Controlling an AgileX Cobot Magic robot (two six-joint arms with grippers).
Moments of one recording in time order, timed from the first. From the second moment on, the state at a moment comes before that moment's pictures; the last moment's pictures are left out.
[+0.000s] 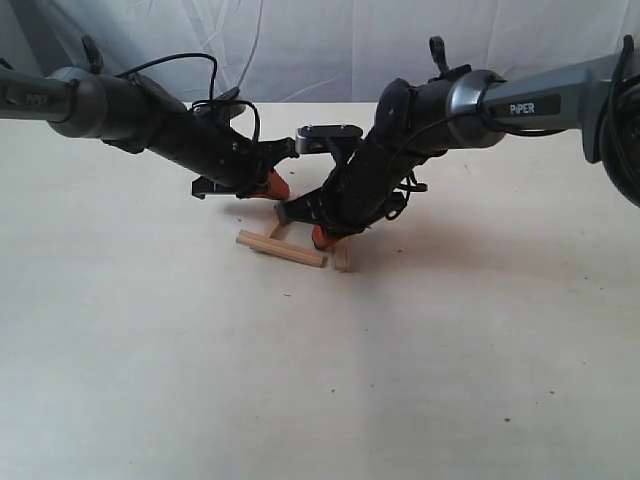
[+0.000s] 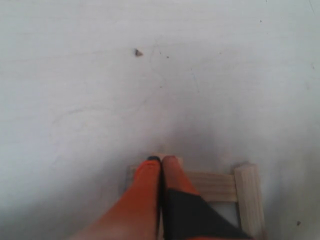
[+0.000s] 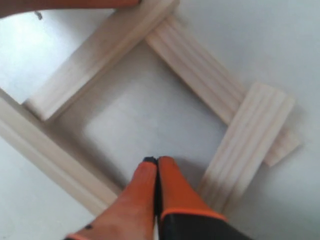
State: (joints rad) left arm -0.14 2.31 -1.56 -1.00 0.62 0.51; right arm 0.51 2.26 -1.54 0.51 0.65 -0.29
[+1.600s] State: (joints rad) left arm -0.14 2.31 -1.56 -1.00 0.62 0.51; right arm 0.49 2.24 -1.54 0.47 0.86 -0.22
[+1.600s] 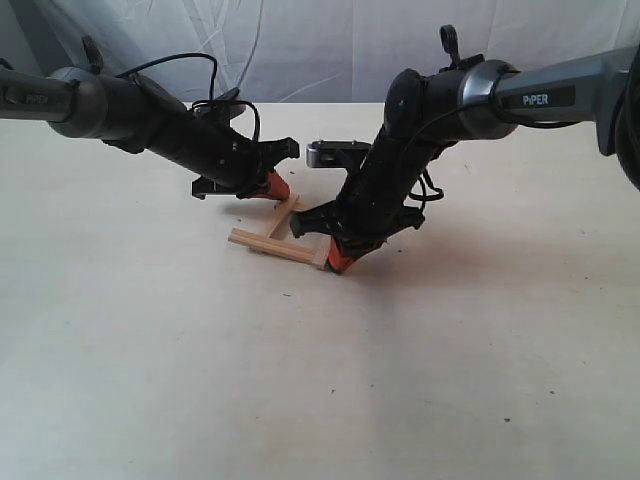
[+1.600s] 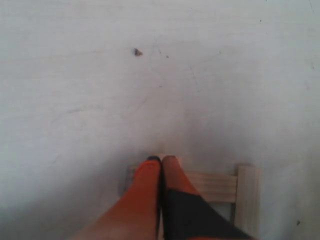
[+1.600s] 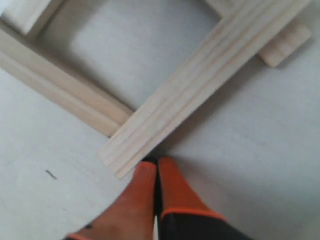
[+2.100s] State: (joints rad) left arm -0.11 2.28 -1.57 -0.94 0.65 0.51; right arm 0.49 2.24 -1.54 0.43 0.87 -0.22
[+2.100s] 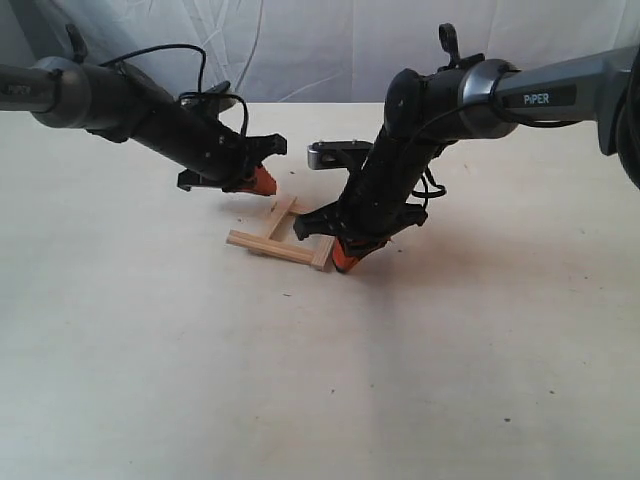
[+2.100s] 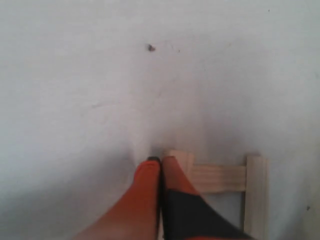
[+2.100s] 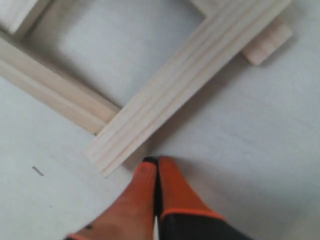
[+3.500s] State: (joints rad) left arm -0.17 2.00 -1.29 -0.64 0.62 0.34; right arm 0.49 2.24 -1.54 0.40 0.87 -0.20
